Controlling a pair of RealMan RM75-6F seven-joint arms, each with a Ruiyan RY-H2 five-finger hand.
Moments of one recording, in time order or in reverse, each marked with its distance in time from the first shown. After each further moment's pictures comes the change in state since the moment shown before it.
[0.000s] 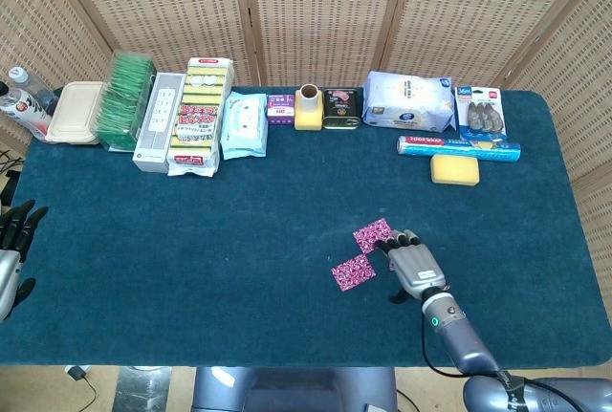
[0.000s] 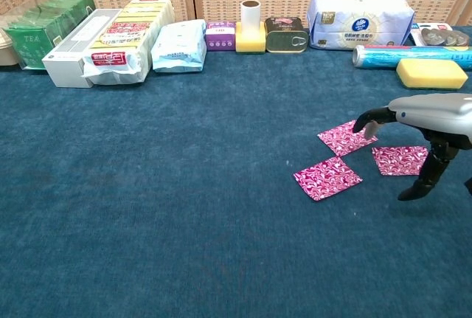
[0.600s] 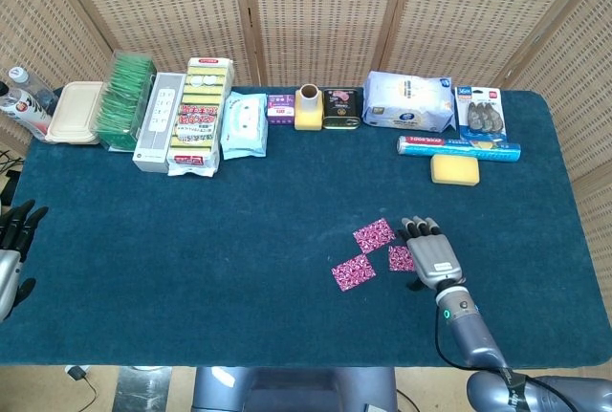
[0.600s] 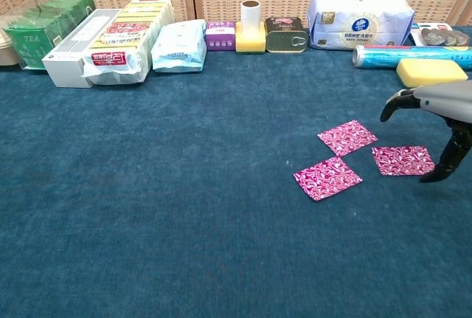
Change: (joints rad) left arm -0.001 -0.001 0.000 -0.001 -0.002 -0.003 0.004; right arm -0.031 -0.025 -0.010 0.118 -0.036 0.082 -0.001
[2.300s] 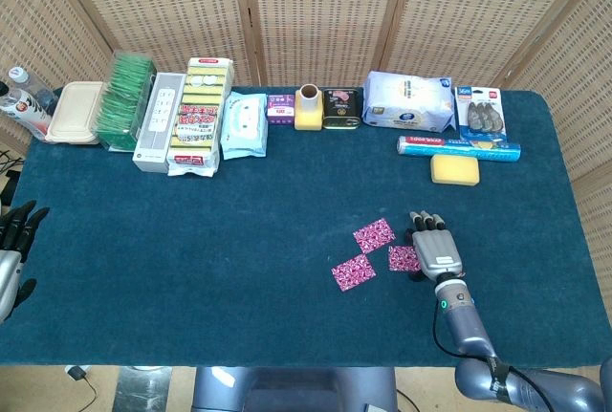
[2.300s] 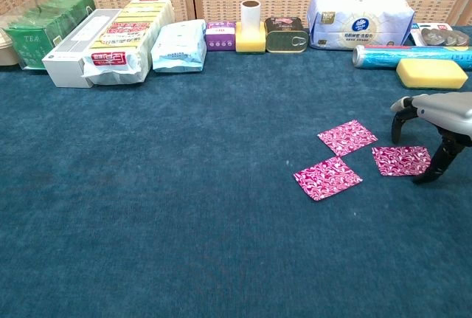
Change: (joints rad) left arm 0.000 0.002 0.002 -0.002 0.001 0.000 -0.003; right arm -0.044 -0.134 0.055 0.223 -0.005 -0.050 0.028
